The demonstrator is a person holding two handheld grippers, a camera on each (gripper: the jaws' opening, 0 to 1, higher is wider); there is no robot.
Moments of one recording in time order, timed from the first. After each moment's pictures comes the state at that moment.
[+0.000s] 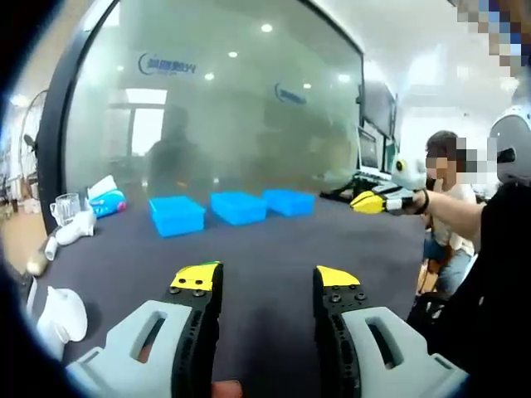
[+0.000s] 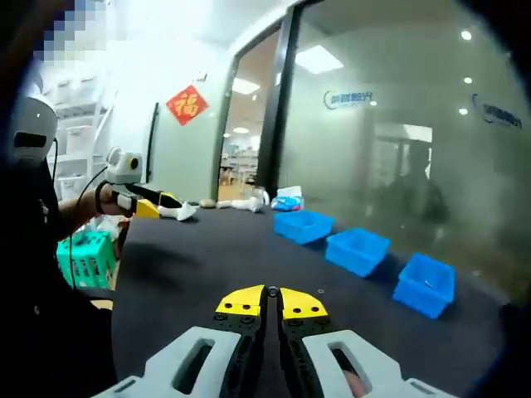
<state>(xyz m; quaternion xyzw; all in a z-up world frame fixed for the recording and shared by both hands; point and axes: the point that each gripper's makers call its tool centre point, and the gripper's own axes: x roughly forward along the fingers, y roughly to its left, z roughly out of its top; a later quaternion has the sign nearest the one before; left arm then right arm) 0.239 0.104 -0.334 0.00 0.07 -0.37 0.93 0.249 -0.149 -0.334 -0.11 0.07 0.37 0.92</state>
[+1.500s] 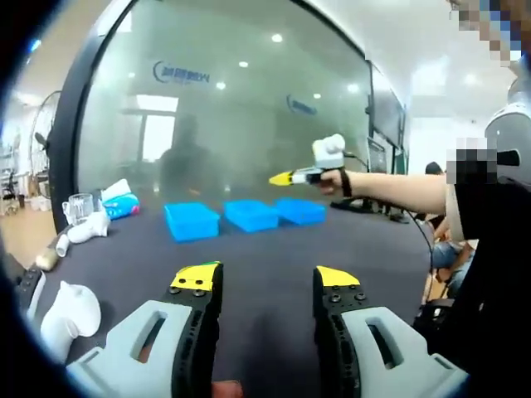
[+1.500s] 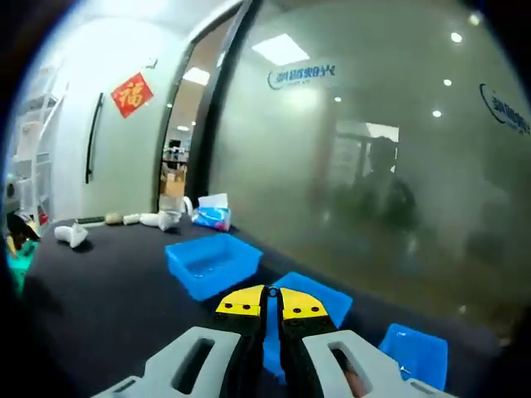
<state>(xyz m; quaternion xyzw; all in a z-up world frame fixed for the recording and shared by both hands) 0.242 0.132 -0.331 -0.02 0.05 -0.34 0.94 0.518 -0.115 -0.299 -0.13 0.08 0.26 0.95</state>
